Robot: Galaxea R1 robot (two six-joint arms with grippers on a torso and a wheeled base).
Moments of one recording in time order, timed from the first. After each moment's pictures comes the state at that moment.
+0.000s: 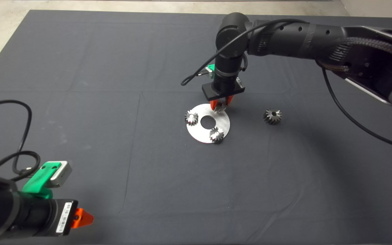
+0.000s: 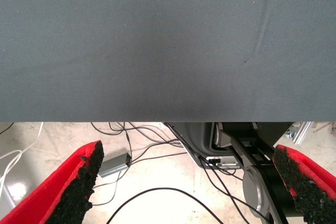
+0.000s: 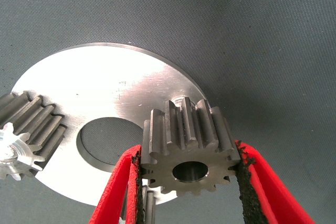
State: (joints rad) left arm -0.31 1.88 -0.32 0.39 1.51 -1.58; right arm 0.42 2.99 -1.74 -0.15 -1.53 0.99
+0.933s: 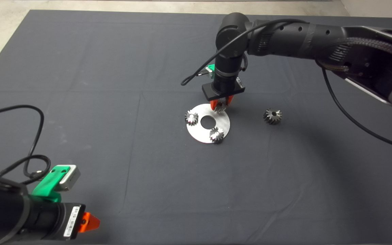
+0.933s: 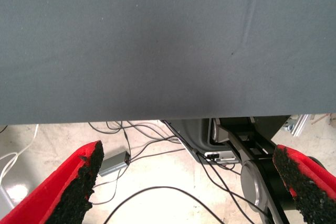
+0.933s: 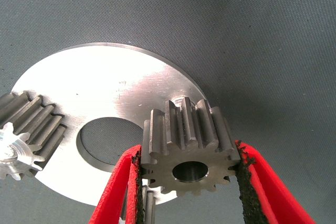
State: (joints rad) left arm -0.27 1.92 -0.32 0.41 1.50 -1.59; right arm 0.42 2.99 -1.74 -0.15 -1.53 0.99
